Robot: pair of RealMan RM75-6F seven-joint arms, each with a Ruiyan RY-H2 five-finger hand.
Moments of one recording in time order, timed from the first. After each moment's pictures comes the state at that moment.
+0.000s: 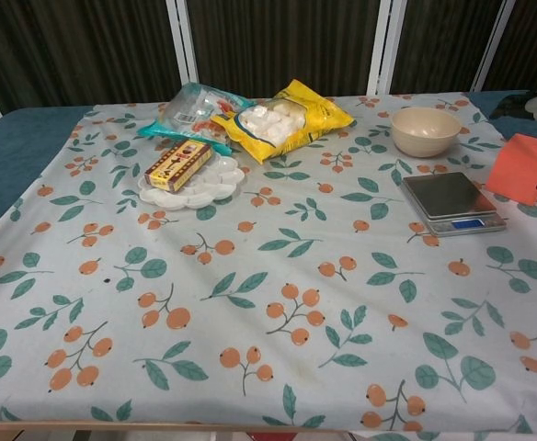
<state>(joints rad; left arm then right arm) -0.09 -1.12 0.00 -1.58 1.57 1.50 0.04 0.69 -1.41 0.15 -1.02 -1.10 0.74 -0.46</state>
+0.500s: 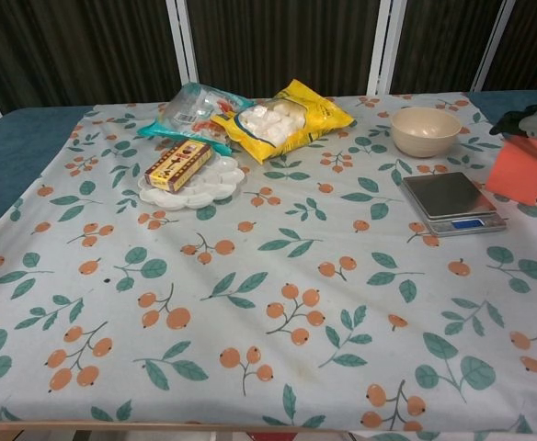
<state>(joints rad) -0.09 -1.12 0.00 -1.58 1.56 1.49 0.04 0.70 -1.50 0.14 -0.93 -1.01 0.75 -0.57</state>
